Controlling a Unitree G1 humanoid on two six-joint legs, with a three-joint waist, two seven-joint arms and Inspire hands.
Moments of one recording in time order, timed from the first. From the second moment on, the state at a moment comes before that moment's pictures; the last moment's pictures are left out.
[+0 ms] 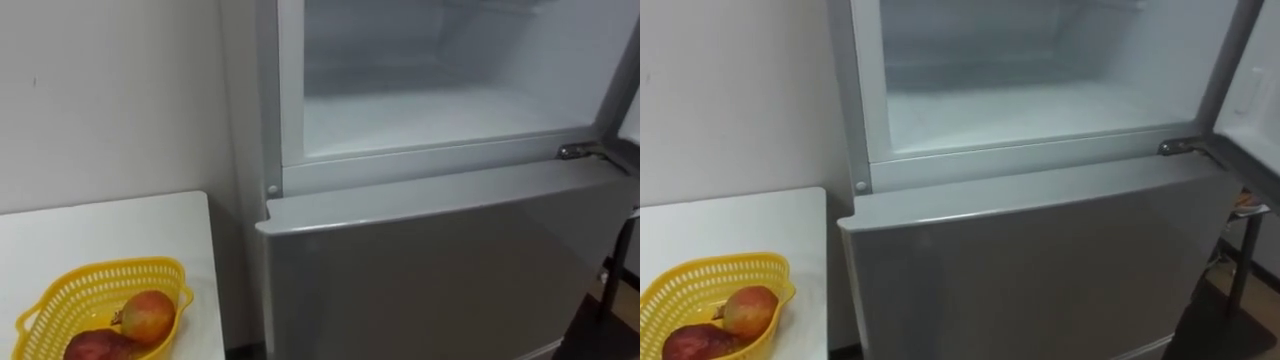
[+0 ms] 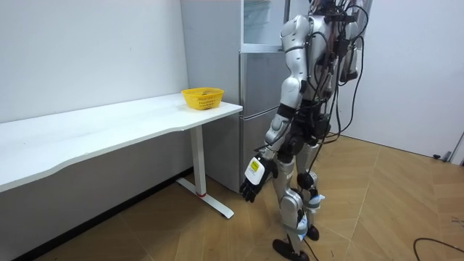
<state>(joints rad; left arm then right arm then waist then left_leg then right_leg) 0.38 0.18 0.28 1.05 0.32 -0.02 0.08 0.12 -0.36 -0.63 -0.27 0.70 -0.13 -0.84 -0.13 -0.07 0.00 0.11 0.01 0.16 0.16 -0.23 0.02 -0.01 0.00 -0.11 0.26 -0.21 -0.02</state>
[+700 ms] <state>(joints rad) 0.36 0.17 0.28 1.10 0.32 -0.03 0.07 0.05 -0.39 -0.48 -0.38 0.43 -0.07 -0.76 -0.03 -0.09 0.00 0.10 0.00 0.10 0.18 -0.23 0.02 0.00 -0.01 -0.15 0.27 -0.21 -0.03</state>
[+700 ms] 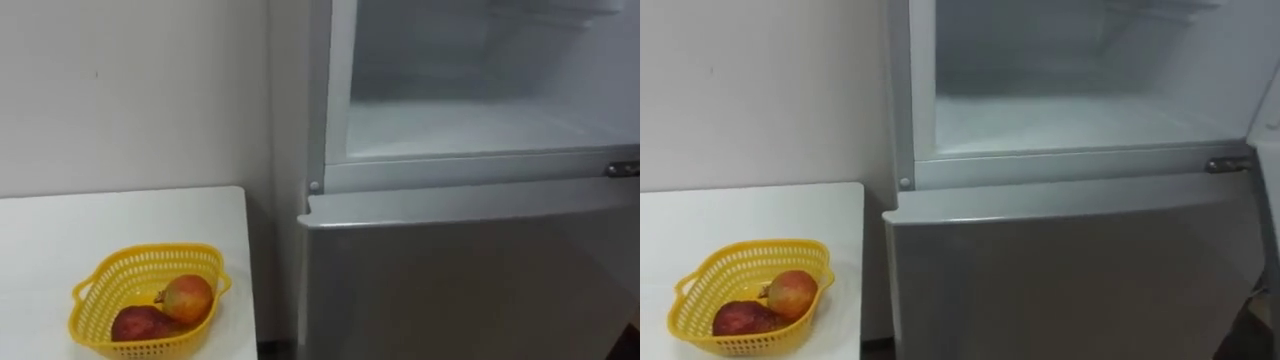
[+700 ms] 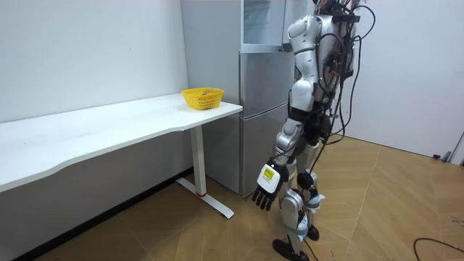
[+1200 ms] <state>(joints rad) 0.36 0.18 0.27 1.12 0.32 -0.01 0.08 -0.11 -0.44 -0.45 -0.45 0.43 -0.14 -0.54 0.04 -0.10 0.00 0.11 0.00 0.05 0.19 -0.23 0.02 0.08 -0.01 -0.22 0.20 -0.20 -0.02</state>
